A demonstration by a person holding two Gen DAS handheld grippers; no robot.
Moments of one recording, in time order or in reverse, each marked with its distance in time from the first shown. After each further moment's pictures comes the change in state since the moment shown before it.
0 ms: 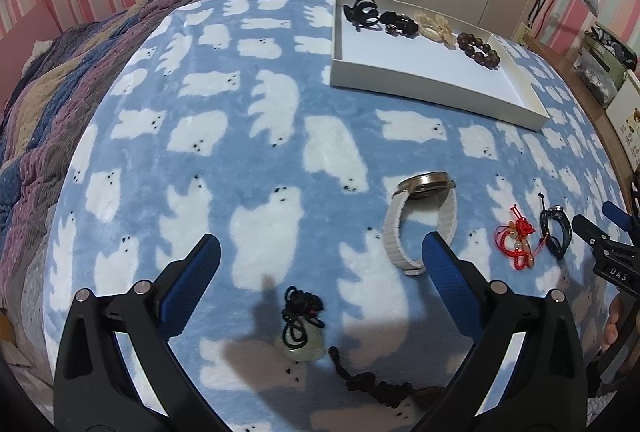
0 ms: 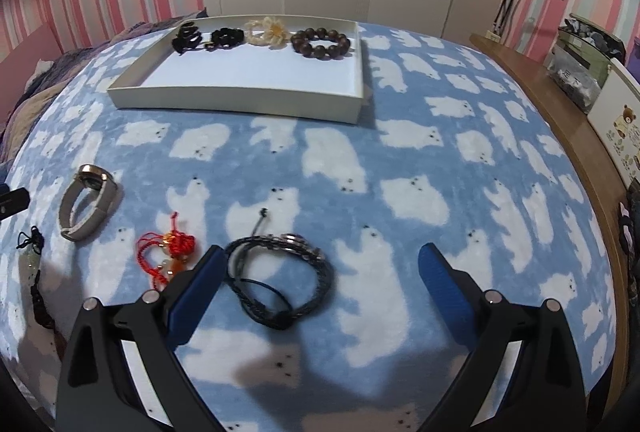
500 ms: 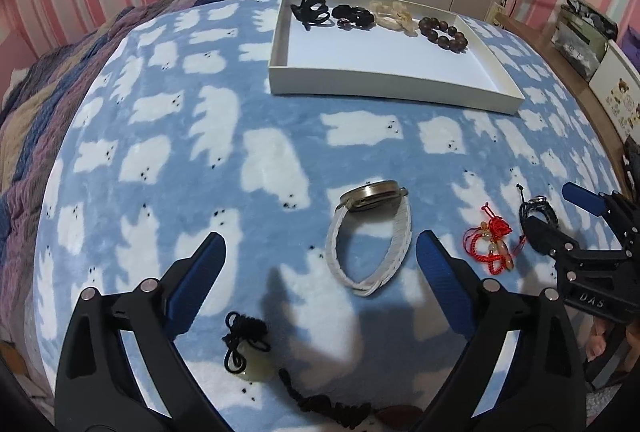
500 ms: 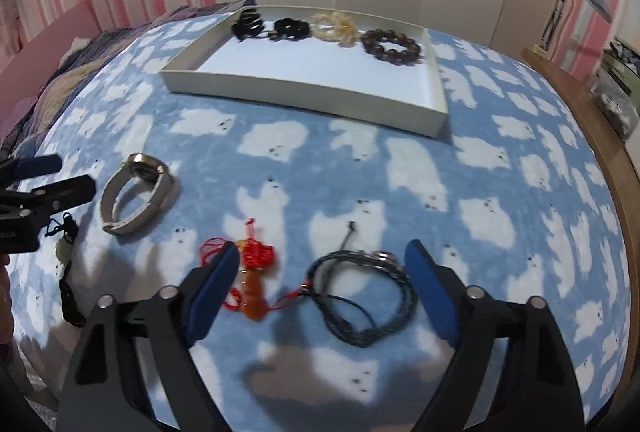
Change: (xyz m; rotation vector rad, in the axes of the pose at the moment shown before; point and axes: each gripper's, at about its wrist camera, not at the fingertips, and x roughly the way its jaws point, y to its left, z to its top) left arm 0.012 -0.041 0.012 0.102 0.010 -0.040; right arm 0.008 0.045 0.008 -0.087 0.032 0.113
